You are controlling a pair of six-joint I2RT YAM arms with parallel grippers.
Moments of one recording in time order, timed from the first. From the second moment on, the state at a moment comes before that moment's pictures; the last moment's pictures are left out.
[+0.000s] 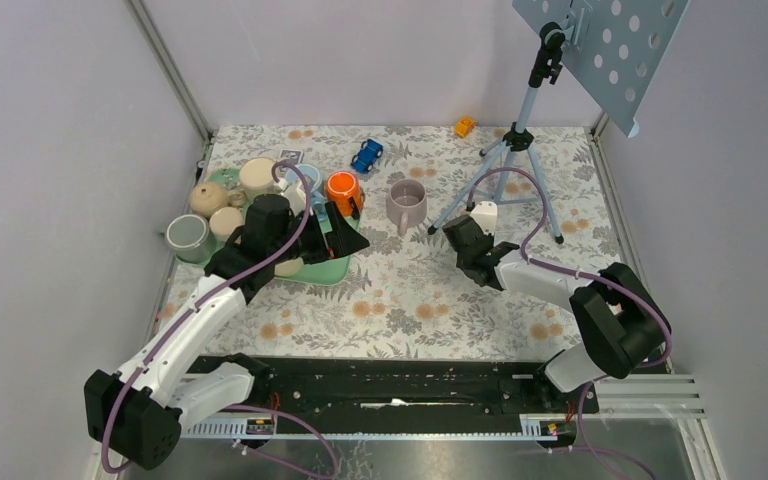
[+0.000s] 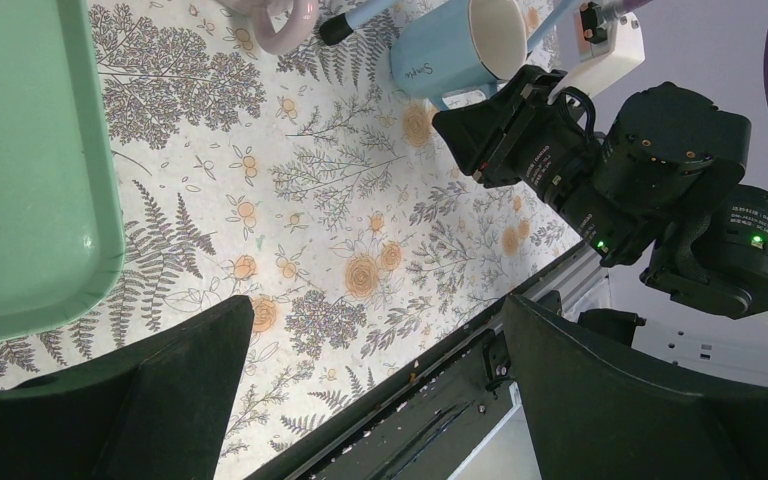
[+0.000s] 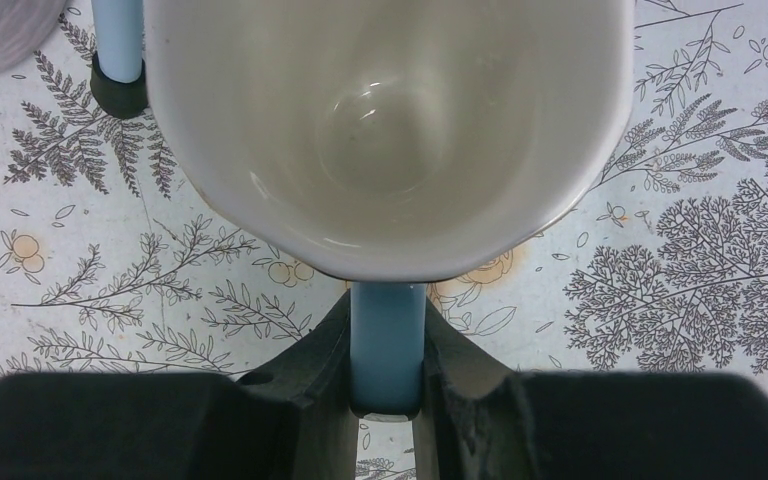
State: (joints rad) left arm -0.42 1.00 0.85 -0.37 0.38 -0.68; right arm 0.63 1.51 0.77 -0.21 0.56 0.56
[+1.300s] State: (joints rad) left arm -0.42 1.02 0.86 -0.42 0.25 -0.67; right arm 0.63 1.20 0.80 -0.39 0.50 0.55
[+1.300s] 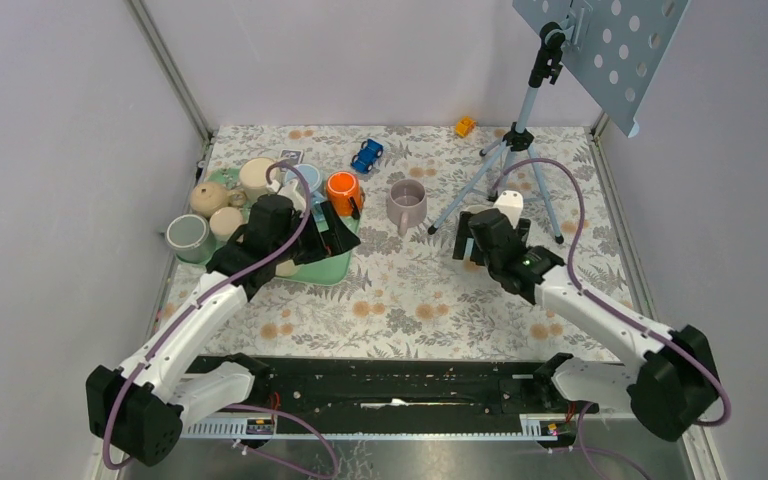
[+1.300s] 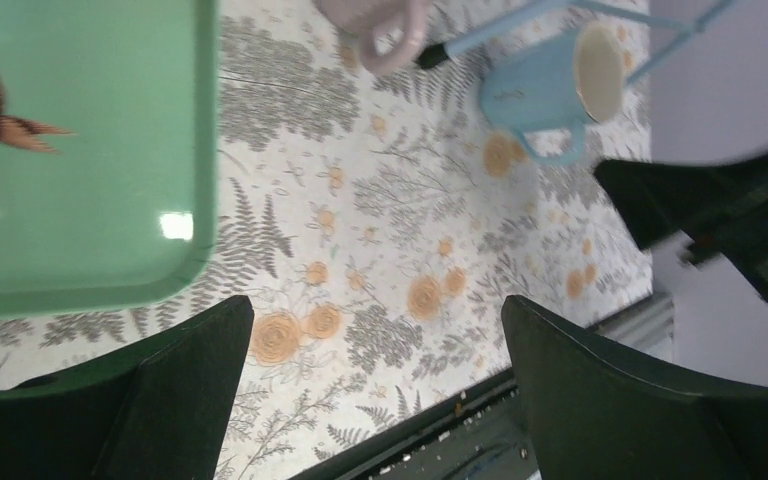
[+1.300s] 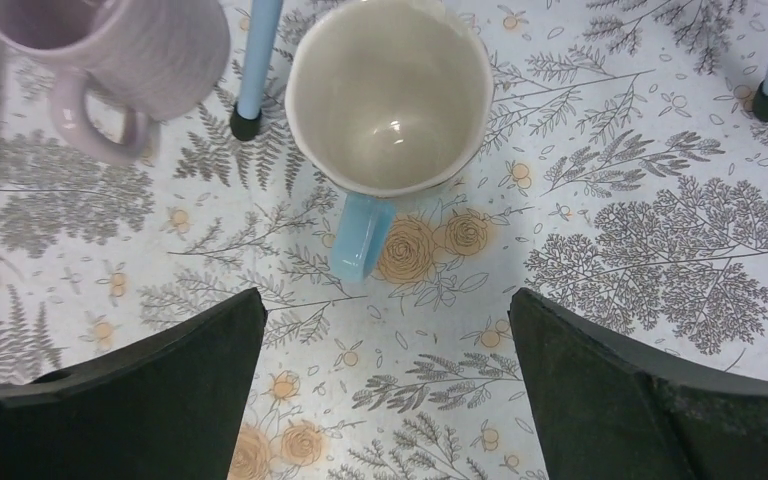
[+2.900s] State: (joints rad) left arm -0.54 1.93 1.57 -0.65 -0.48 -0.91; right arm 0.63 0.86 0.86 -0.52 0.22 0.45
